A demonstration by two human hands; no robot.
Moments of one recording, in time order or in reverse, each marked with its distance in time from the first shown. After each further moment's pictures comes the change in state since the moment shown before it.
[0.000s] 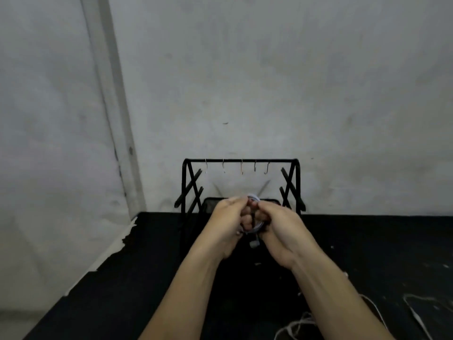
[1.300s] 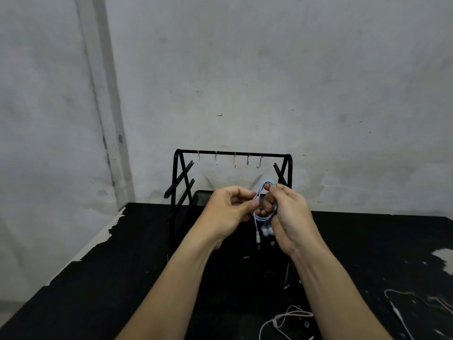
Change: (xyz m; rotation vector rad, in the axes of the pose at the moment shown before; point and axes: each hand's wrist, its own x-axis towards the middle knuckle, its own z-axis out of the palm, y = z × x) left_hand -0.006 -0.003 0.003 0.288 -0.060 0.141; right_hand 0.006 -0.012 -0.020 -0.047 0.071 -0.209
